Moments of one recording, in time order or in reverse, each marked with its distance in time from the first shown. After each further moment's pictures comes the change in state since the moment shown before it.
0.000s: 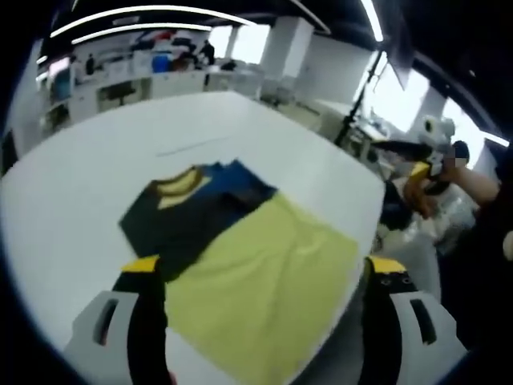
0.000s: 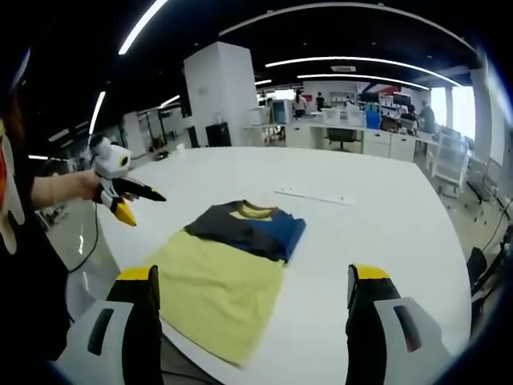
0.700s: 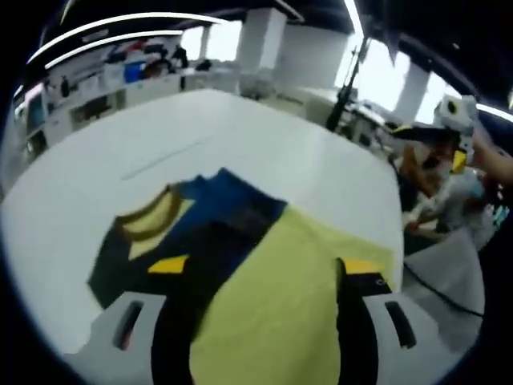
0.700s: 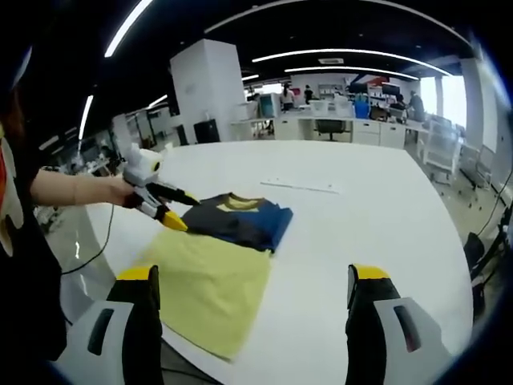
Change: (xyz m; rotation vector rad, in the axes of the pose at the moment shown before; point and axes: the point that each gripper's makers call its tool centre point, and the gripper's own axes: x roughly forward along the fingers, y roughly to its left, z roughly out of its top) left arm 0.112 0.021 0.032 0.169 0.003 -0.034; right arm -0.001 -0.024 -0.021 0.055 0.027 -0.047
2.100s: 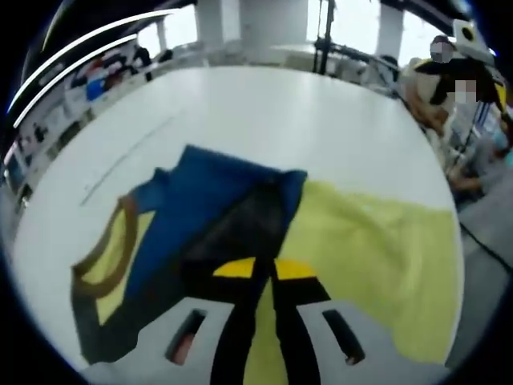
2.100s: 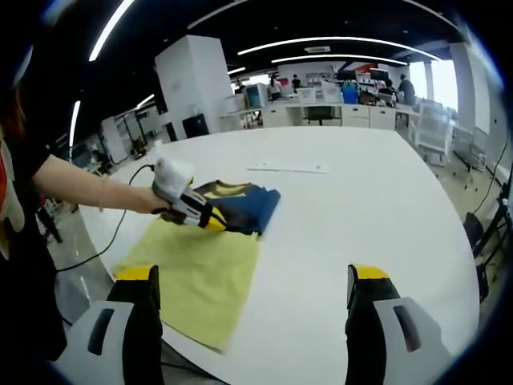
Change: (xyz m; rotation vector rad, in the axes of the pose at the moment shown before) left arm 0.106 0.010 -0.028 0.205 0.174 0.001; right arm 0.005 -0.020 -0.030 0.062 0.044 -0.027
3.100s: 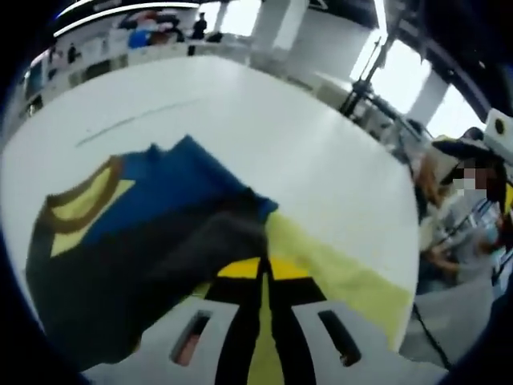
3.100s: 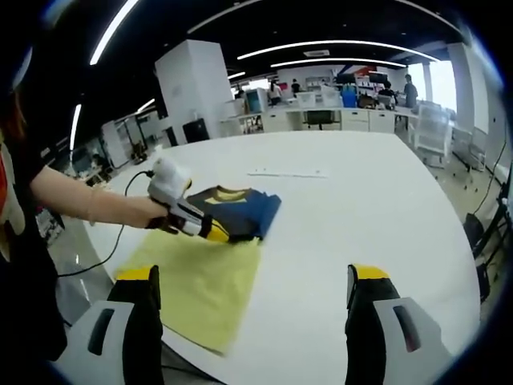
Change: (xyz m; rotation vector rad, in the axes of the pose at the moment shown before) left arm -0.004 -0.043 0.027 -0.406 -0.067 -0.048; right arm -0.005 0.001 0.005 0.004 -0.028 -0.001
